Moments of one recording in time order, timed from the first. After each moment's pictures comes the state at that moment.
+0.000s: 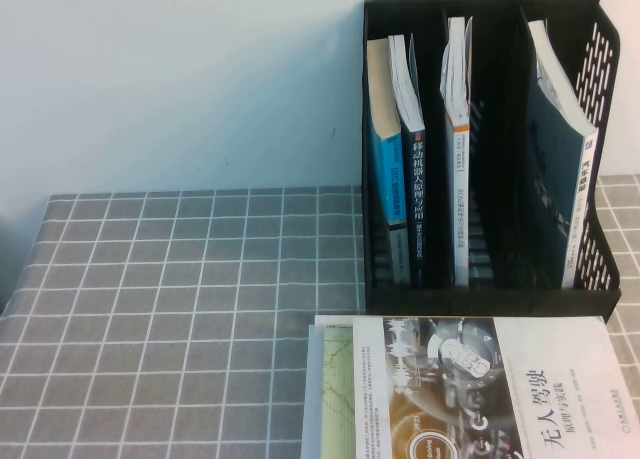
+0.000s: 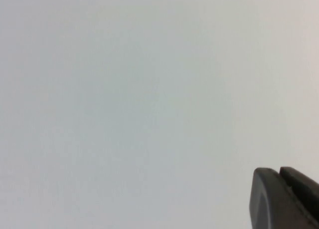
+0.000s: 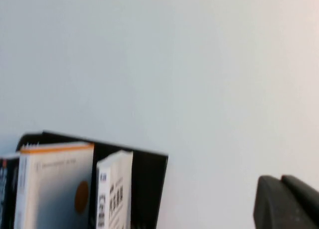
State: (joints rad) right arm 0.04 -0.01 0.03 -0.13 -0.30 -0.06; left arm -0.09 -0.01 0.02 -0.19 -0.48 0.14
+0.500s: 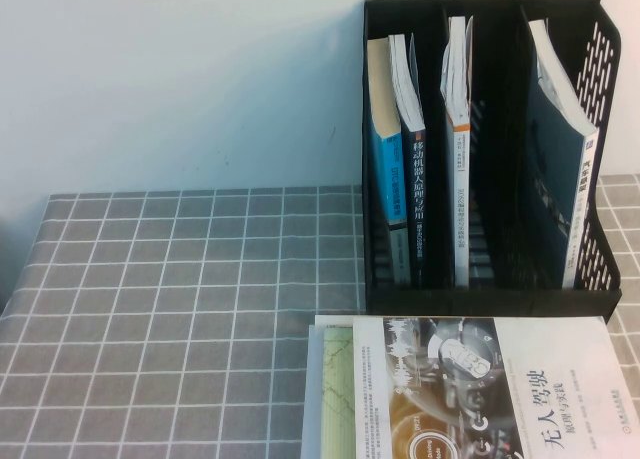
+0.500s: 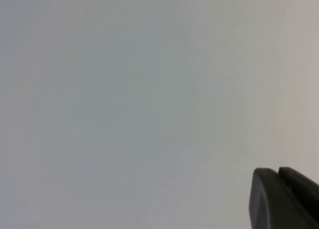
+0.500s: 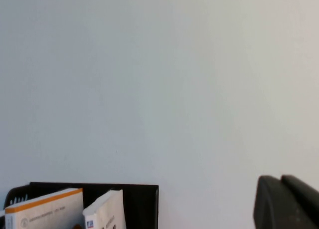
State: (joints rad) right arm 0.04 -0.01 0.01 0.08 -0.39 -0.12; left arm -0.09 -0.01 -0.04 -0.26 -0.50 0.08
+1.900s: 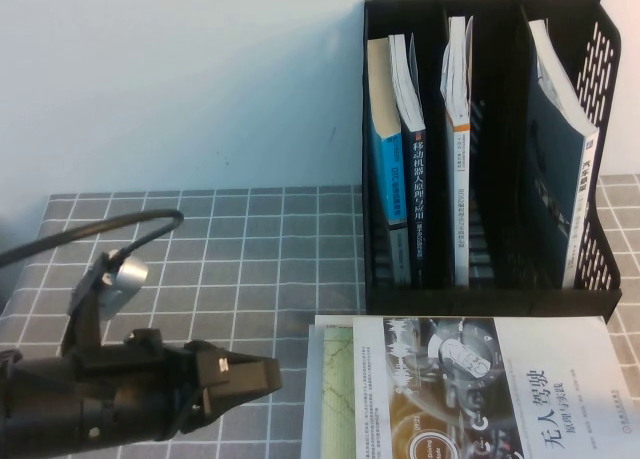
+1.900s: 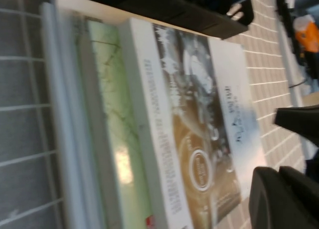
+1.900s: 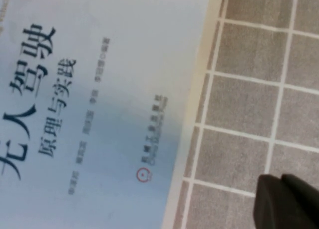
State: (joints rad) right arm 0.04 1.17 -0.55 0.25 0.62 -0.34; left arm -0.22 1.17 -0.53 -1.47 0.77 0.84
